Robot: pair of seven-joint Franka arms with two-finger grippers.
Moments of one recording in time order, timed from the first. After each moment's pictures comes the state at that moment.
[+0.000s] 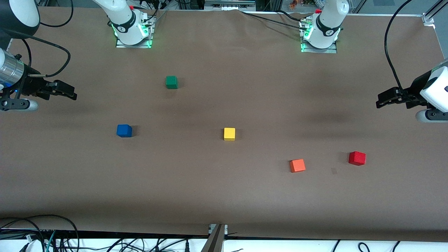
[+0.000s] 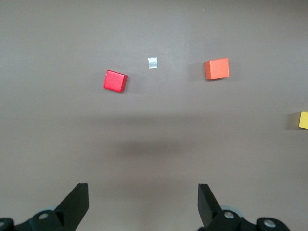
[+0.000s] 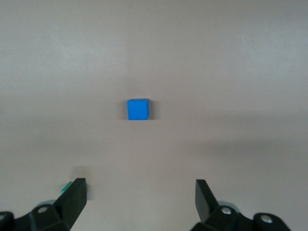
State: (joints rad) left arm 0.00 0.19 0.00 -1.43 -0.03 1.53 -0.02; right arm 0.09 0.06 -0.10 -1.69 0.04 1.68 -0.01
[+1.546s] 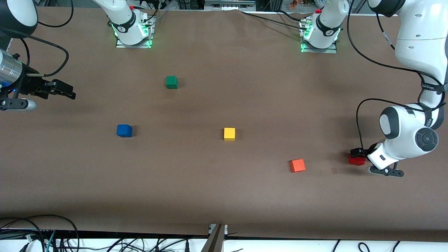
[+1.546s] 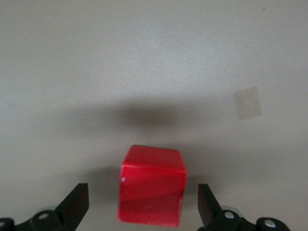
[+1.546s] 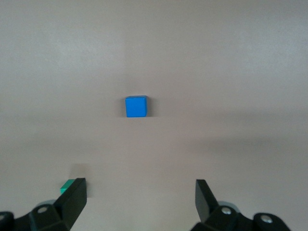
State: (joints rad) left arm 0.14 0.71 0.00 -1.63 0.00 2.32 0.27; right arm 0.09 0.07 -0.11 -1.68 0.04 1.66 -0.01
